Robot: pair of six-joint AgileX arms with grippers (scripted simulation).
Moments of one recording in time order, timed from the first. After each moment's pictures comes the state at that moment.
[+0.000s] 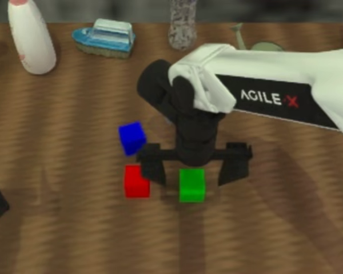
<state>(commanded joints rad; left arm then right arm) 0.02 0.00 0.00 0.00 0.00 0.00 0.75 2.26 1.73 -1.03 0.01 0.76</state>
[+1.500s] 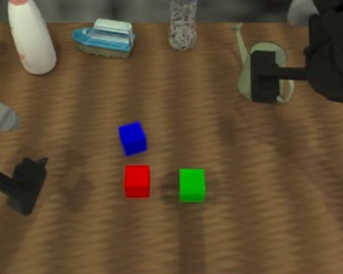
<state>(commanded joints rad) -0.18 0.78 0.63 -0.55 0.14 0.35 0.52 1.55 1.39 -0.94 0.14 0.49</state>
